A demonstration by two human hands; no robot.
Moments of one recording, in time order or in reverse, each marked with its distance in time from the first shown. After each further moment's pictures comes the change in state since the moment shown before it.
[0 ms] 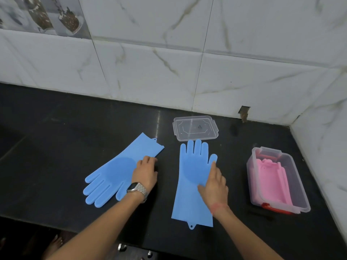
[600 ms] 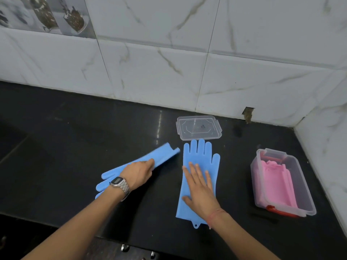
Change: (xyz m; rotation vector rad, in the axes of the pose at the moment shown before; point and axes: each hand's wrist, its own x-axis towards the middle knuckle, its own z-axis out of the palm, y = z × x) left_hand 0.002 -0.034 -0.046 0.261 -0.136 0.330; right_hand -0.015 -0.026 0.015 -0.359 -0.119 -0.542
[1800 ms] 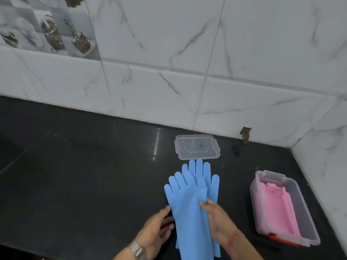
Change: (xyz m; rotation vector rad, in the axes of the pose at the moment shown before) left_hand -0.053 0.111 0.013 -1.896 -0.208 -0.910; right_hand -0.011 0.024 -0.043 1.818 -0.193 0.669
